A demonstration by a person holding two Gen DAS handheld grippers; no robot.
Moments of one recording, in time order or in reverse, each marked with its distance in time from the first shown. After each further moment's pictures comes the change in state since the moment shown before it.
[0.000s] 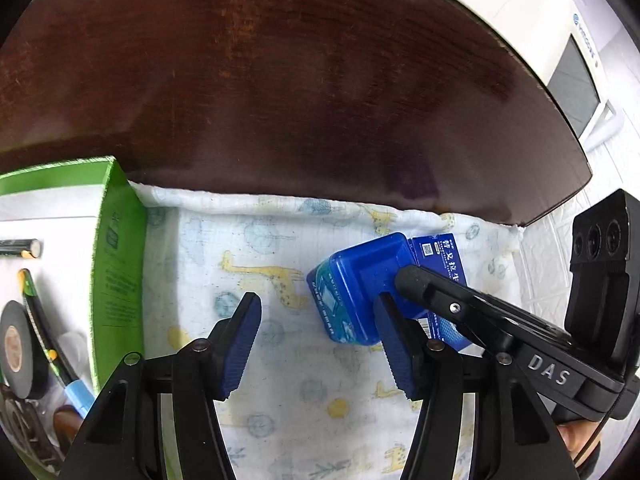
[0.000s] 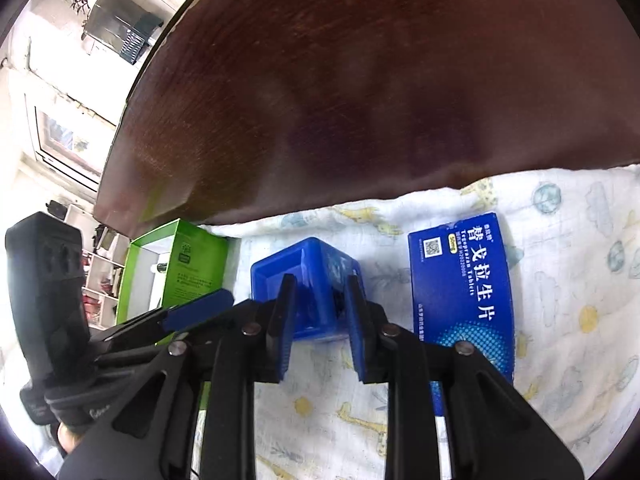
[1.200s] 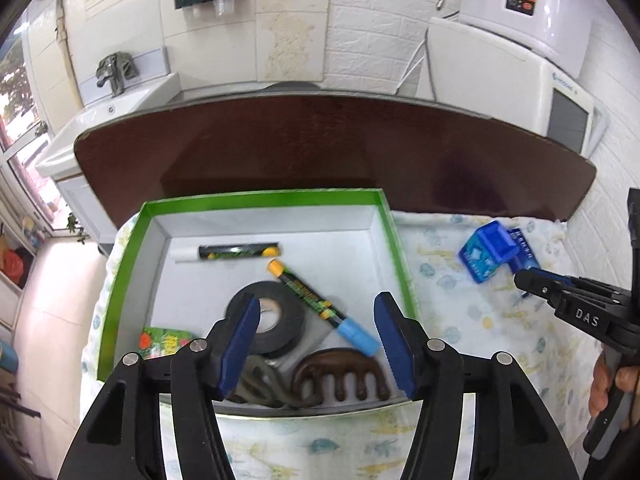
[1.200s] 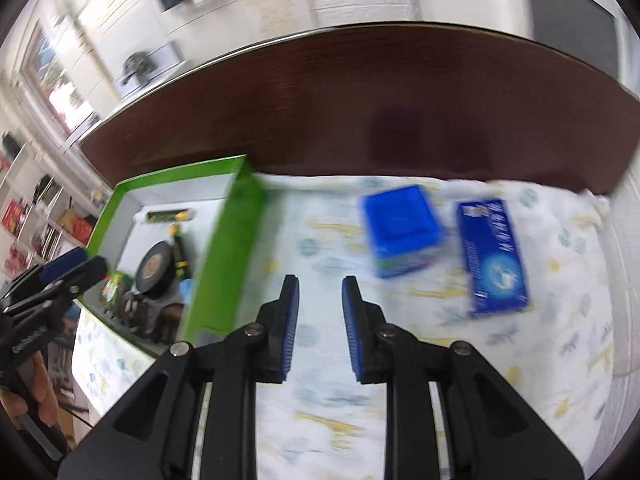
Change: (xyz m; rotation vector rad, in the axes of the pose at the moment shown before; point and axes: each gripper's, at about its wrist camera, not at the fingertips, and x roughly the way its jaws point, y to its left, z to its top) left arm -0.154 0.086 -0.076 0.105 -0.296 0.275; right arm -0.031 0.106 -0.069 -0.177 -0.105 -0.325
